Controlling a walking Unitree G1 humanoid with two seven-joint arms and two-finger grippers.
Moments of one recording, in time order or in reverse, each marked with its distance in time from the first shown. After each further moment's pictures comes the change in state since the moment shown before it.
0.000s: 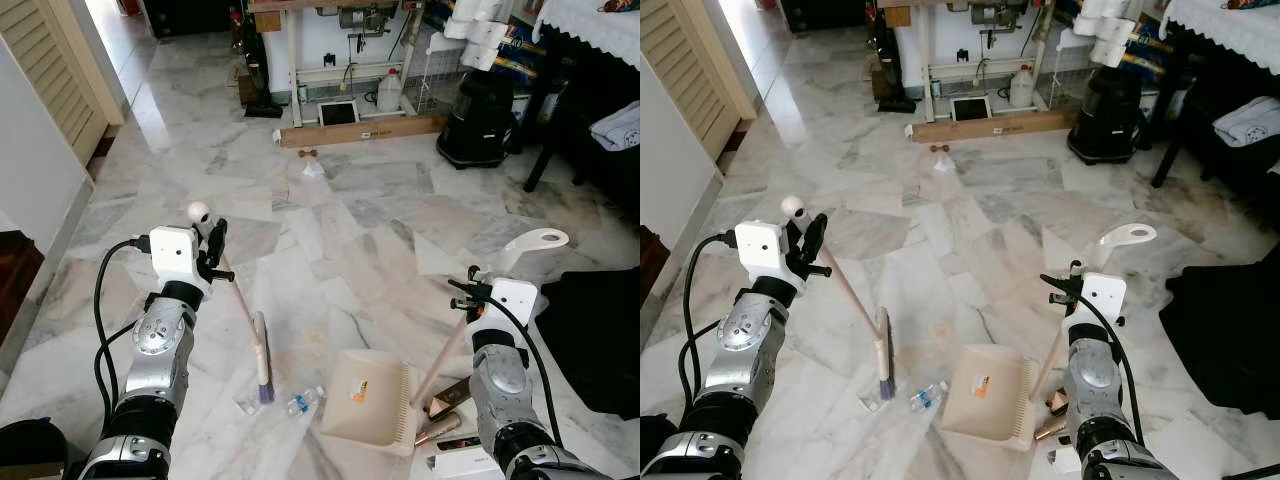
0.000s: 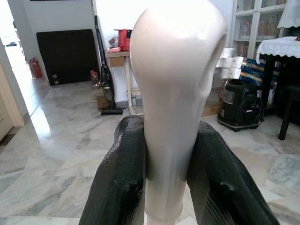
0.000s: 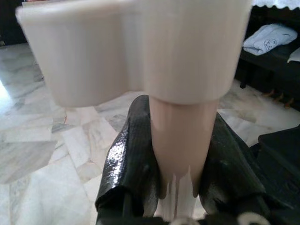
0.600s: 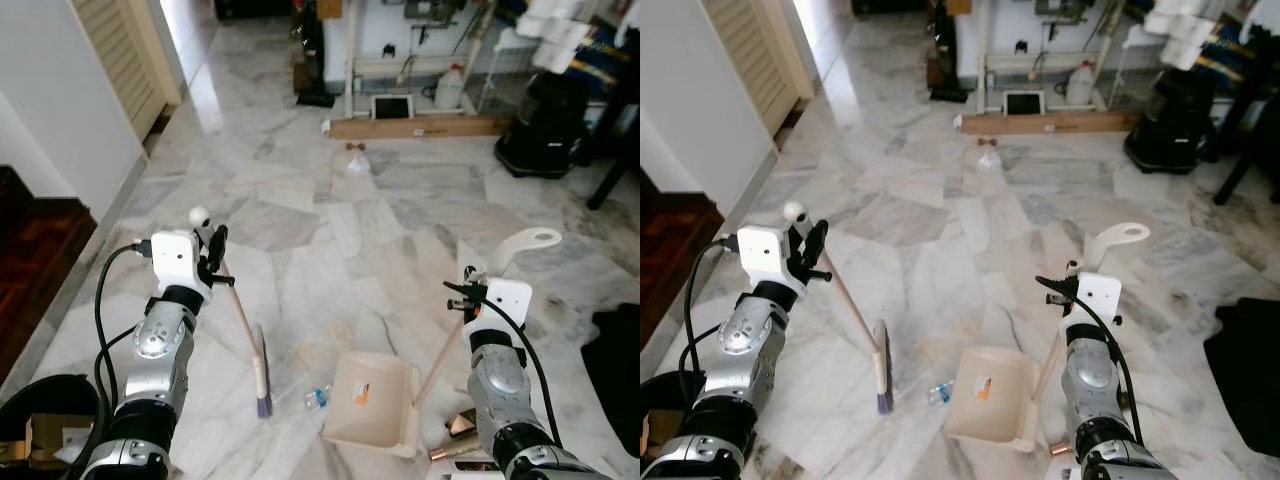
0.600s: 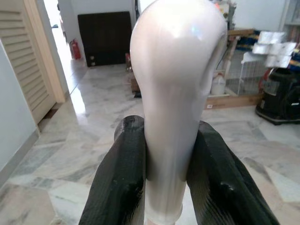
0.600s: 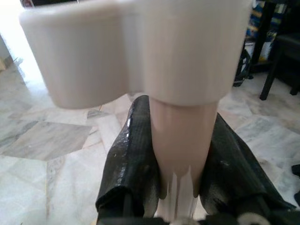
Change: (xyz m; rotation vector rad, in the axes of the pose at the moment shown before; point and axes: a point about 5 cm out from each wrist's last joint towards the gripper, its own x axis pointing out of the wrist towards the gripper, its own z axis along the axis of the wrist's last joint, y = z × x) left arm -0.004 0.001 -0.005 0.000 0.030 0.005; right arm 0.000 0.003 0.000 0.000 -0.001 0.012
